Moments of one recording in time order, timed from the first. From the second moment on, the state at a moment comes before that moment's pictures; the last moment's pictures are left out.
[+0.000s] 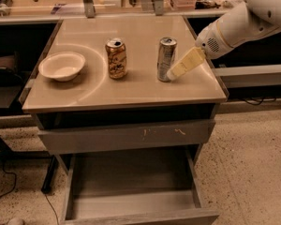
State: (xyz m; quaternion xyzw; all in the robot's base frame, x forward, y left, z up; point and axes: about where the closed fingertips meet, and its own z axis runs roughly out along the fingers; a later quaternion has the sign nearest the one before) arm 0.643 -0.136 0.886 -0.44 0.82 0.19 0.31
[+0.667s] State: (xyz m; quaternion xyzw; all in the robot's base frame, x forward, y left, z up) arm 0.675 -0.101 0.888 -0.44 0.80 0.20 0.35
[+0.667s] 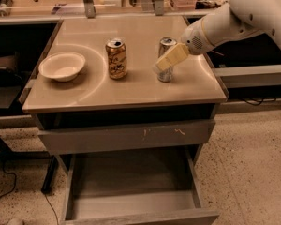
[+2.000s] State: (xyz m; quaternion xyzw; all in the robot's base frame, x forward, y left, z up) arm 0.688 -0.079 0.888 -0.44 0.79 0.23 0.37
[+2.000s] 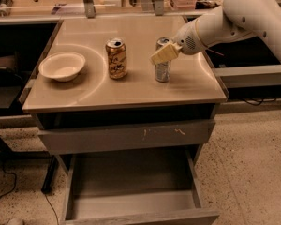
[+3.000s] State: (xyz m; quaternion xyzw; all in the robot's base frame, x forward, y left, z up) arm 0.603 -0.124 0.913 -0.41 0.82 0.17 0.37
